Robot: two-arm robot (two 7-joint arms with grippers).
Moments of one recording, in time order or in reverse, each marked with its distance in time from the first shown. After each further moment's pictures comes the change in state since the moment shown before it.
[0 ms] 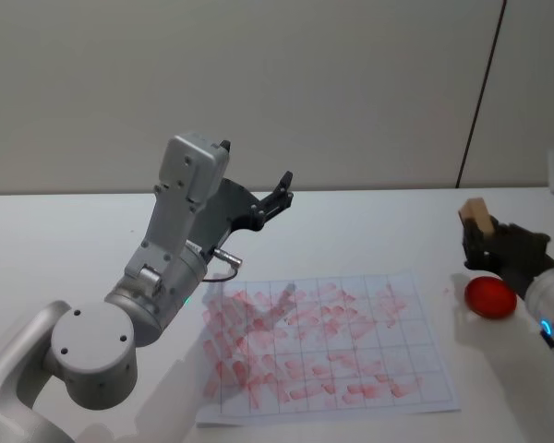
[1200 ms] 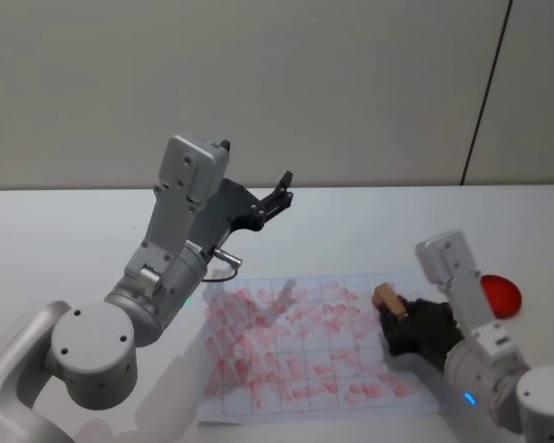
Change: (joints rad) left arm 0.000 0.000 0.000 0.000 0.000 0.000 0.000; right arm 0.009 -0.034 -0.147 0.222 -0.250 -0.090 0.212
